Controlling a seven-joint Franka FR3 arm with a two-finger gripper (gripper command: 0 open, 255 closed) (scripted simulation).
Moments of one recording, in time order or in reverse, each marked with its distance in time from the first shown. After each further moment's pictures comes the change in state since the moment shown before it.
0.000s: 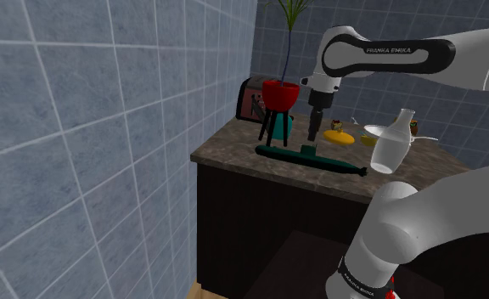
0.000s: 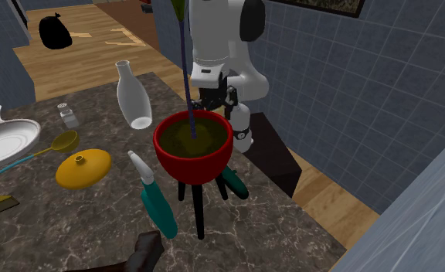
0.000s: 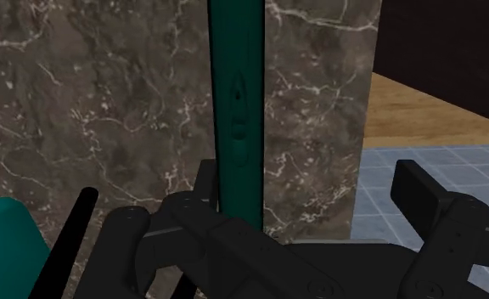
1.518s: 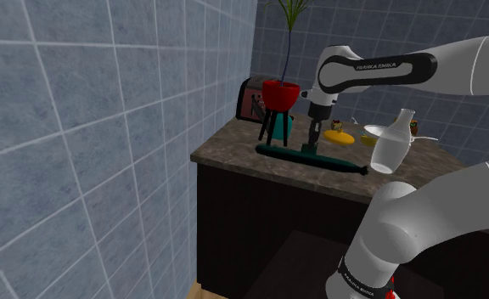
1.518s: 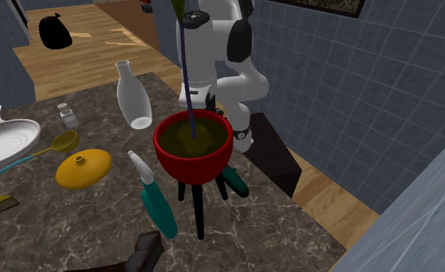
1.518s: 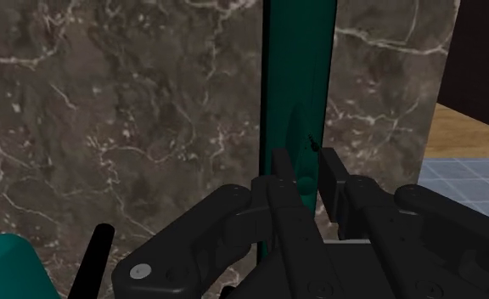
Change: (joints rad) arm -0.011 0.050 -0.088 -0.071 -0.049 0.127 -0.074
